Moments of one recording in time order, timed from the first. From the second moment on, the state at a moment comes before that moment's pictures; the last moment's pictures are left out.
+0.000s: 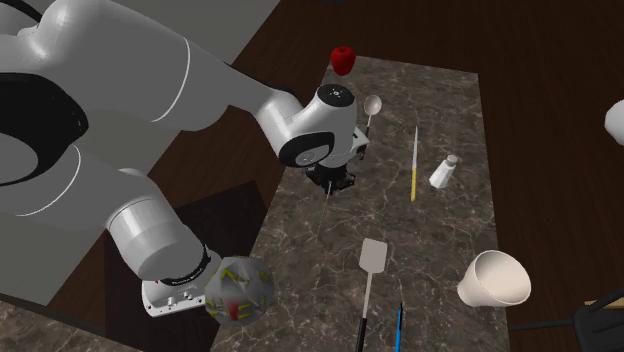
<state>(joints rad) 0.29 -0.23 -0.28 -2.65 -0.04 2.46 -0.83</state>
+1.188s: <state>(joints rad) 0.27 -0.34 -0.27 -2.59 -0.07 2.29 -0.81</state>
